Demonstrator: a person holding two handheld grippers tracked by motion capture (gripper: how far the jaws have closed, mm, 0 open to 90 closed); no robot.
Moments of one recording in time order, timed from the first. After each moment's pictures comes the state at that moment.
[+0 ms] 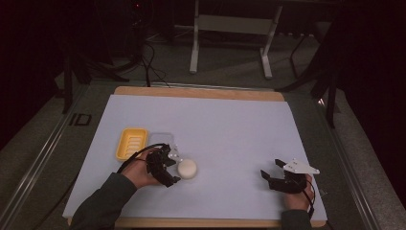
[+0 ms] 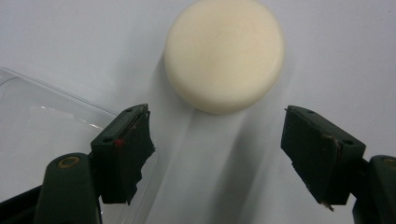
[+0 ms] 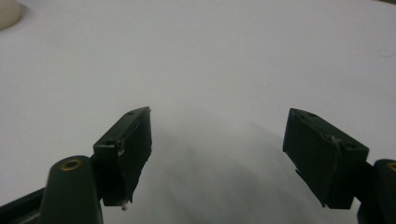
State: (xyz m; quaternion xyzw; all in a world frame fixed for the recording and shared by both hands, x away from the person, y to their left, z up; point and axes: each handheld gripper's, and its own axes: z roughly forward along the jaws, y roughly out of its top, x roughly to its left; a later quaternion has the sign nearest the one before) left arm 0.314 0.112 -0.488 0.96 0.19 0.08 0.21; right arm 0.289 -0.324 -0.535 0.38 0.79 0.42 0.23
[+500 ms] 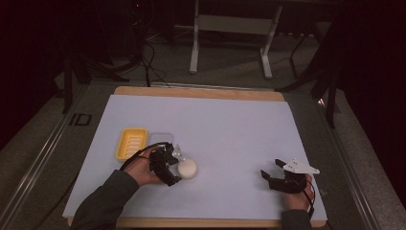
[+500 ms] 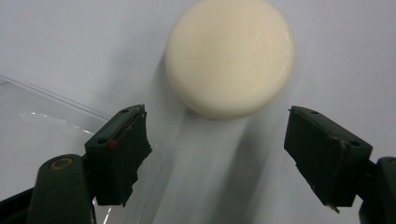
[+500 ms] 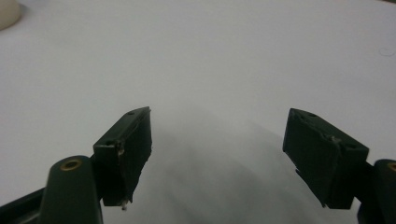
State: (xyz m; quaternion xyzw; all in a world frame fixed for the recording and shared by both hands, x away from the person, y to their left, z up) left arm 0.321 0.104 -0.491 0.96 0.18 0.07 0.19; right arm 0.289 -0.324 -0.535 0.38 0.79 0.42 0.23
